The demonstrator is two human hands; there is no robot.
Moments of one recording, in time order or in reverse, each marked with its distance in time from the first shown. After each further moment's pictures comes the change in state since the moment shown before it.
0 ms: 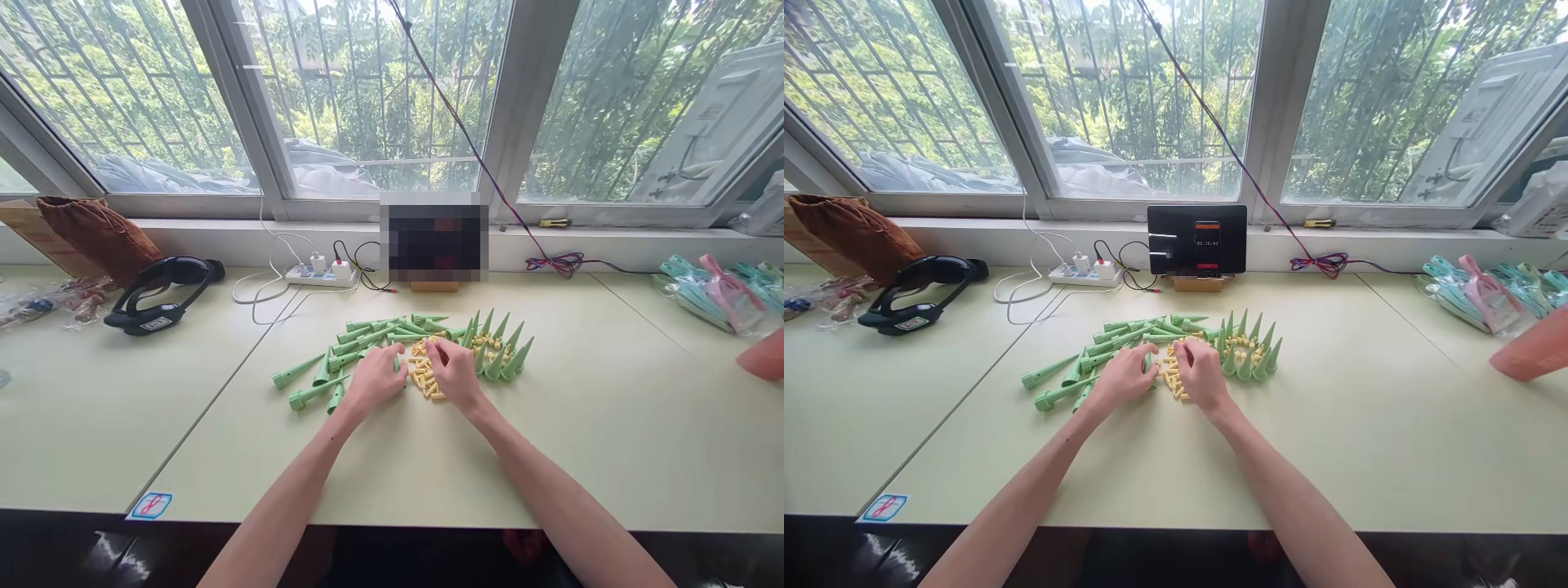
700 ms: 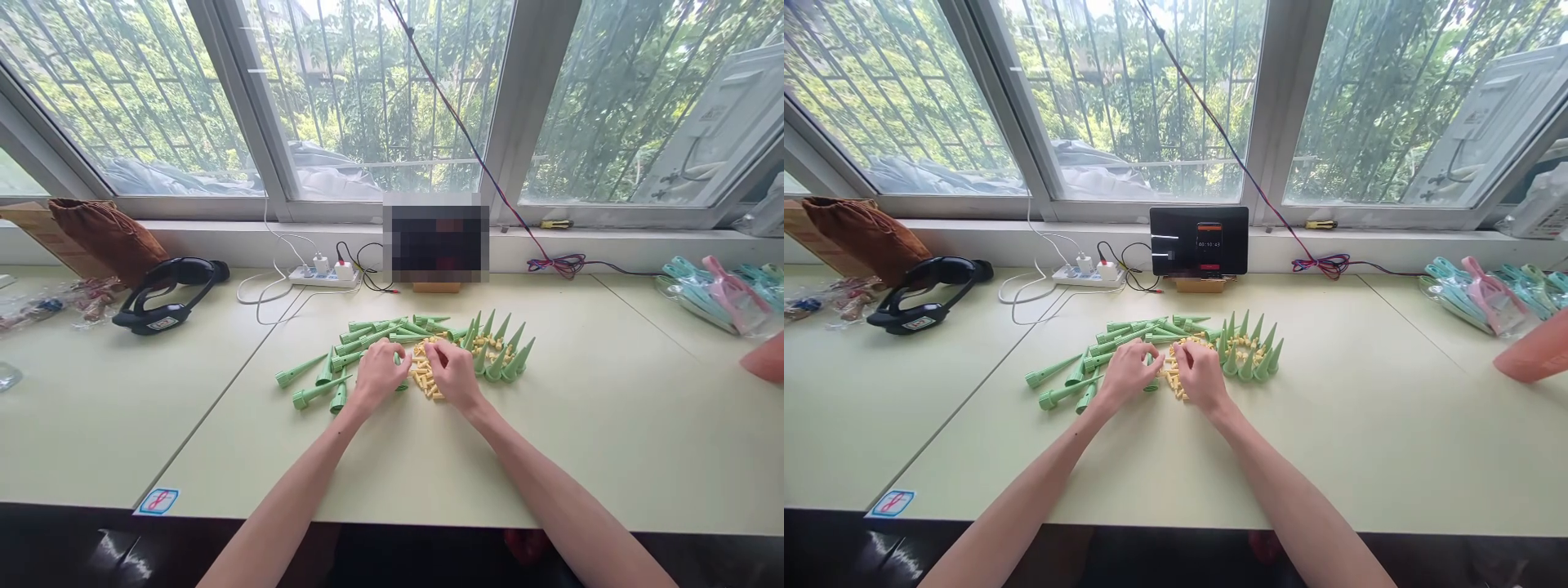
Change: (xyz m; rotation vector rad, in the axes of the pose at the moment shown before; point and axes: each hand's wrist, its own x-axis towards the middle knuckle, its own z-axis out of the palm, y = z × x) left_hand 0.006 0.007 0.001 -0.003 0.125 -0.050; right_hand -0.001 0.002 0.005 0.026 0.001 -0.004
